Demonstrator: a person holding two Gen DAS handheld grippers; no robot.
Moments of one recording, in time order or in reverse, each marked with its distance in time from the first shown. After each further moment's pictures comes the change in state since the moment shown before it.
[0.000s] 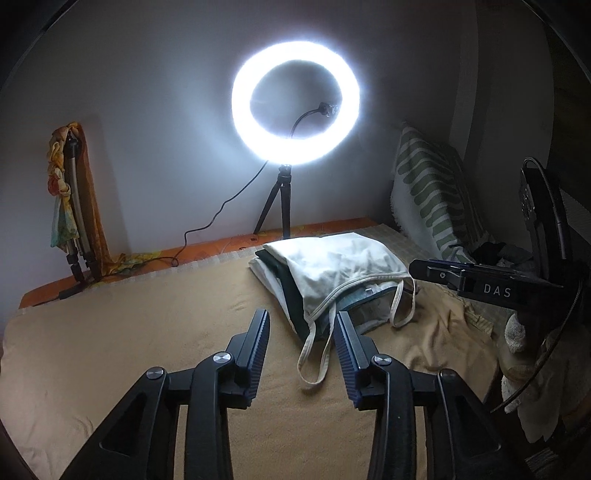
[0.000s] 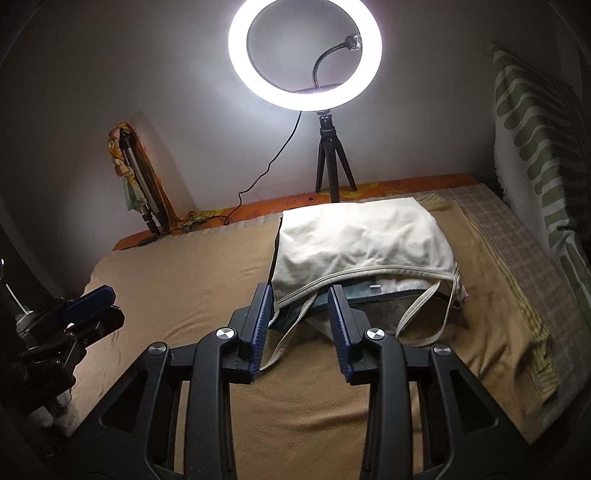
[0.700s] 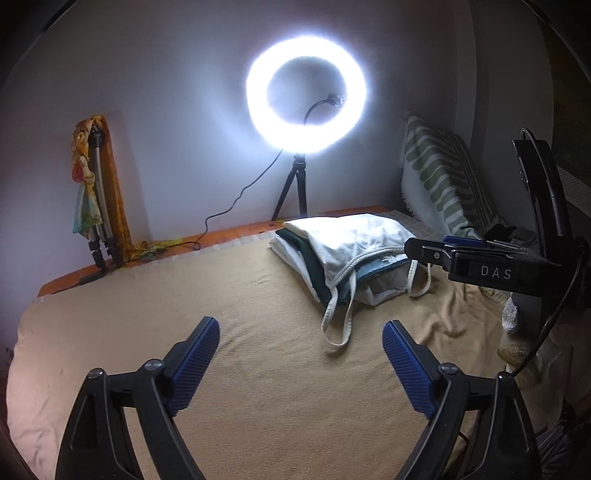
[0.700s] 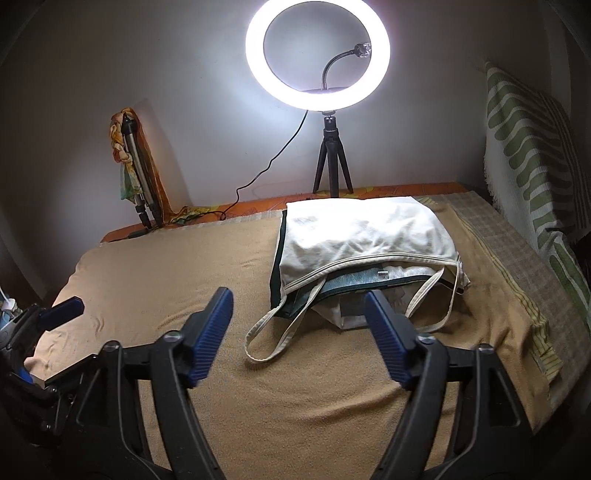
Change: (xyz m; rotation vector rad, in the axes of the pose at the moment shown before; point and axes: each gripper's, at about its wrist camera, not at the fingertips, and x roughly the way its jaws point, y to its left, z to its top) left arm -0.018 0.009 -0.046 0.036 -0.010 0.073; right arm 0.006 0.032 -0.028 -0.063 -0.061 -0.076
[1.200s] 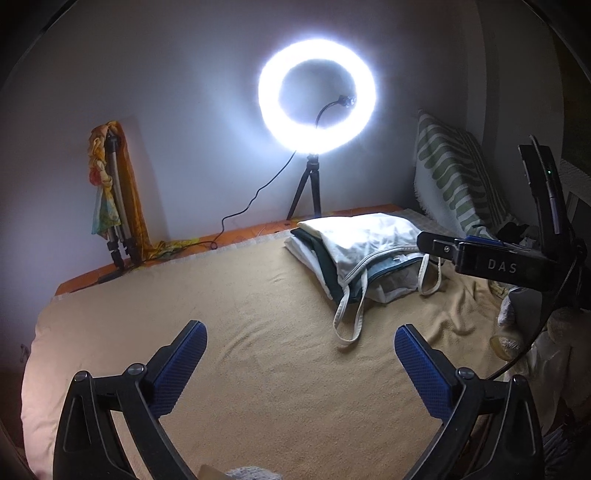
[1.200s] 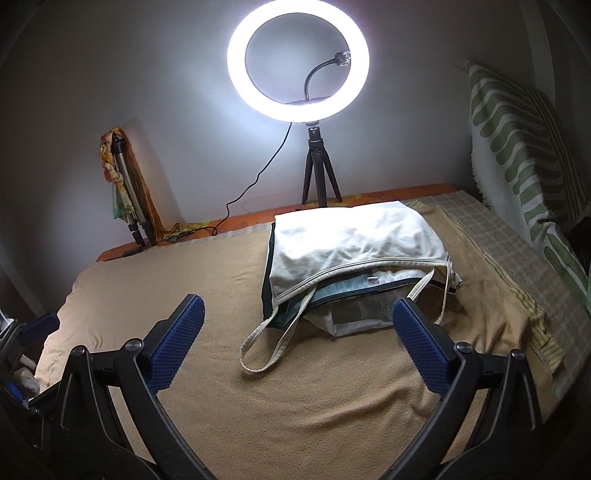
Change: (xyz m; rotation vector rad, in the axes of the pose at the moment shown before) left arm -0.011 -0.003 0.002 -0.002 0.016 0.066; right arm -0.005 -0.011 0.000 0.071 -0.040 -0.021
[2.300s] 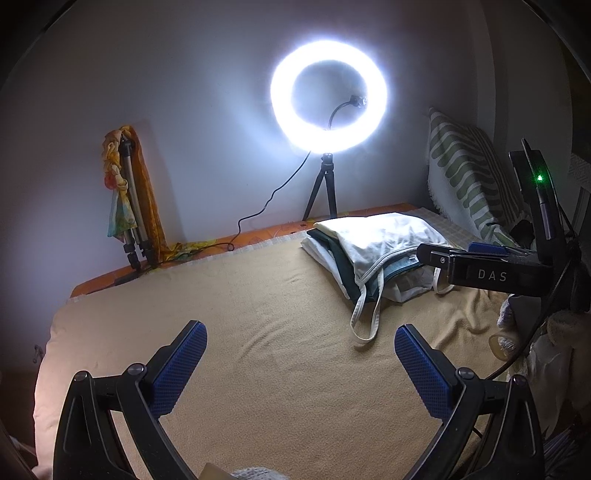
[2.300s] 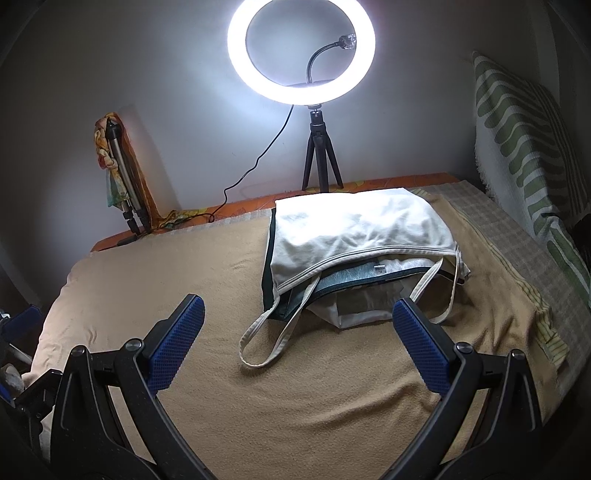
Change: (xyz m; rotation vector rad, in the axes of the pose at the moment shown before) left arm -0.005 0.006 -0.001 0.016 -0.006 0.051; right arm 0.017 0.007 -0.005 -0.007 0.044 -0.010
